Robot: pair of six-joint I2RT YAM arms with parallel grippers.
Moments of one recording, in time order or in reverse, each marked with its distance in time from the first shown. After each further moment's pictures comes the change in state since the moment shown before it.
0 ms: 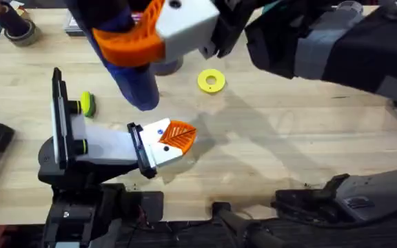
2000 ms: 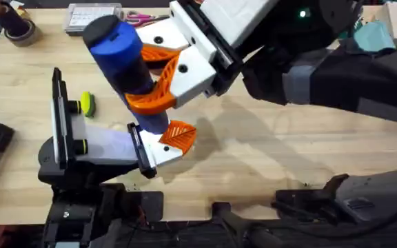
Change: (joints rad) left arm 0.000 0.000 0.000 0.000 0.000 0.000; right arm 0.026 0.000 -0.202 0.107 -0.008 -0.072
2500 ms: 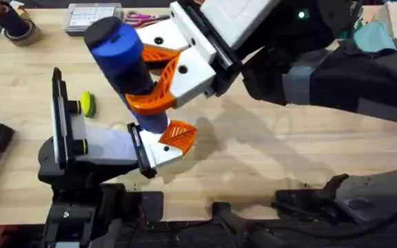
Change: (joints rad) left arm 0.000 0.000 0.000 0.000 0.000 0.000; right arm 0.000 0.000 -0.004 -0.004 0.004 -0.022
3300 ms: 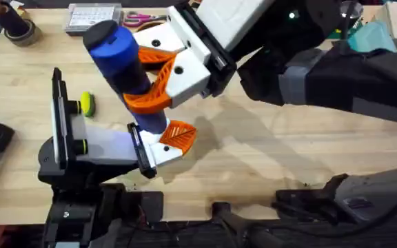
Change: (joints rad) left arm 0.000 0.000 0.000 0.000 0.000 0.000; right arm 0.003 0.017 0.000 -0.030 0.008 -0.019
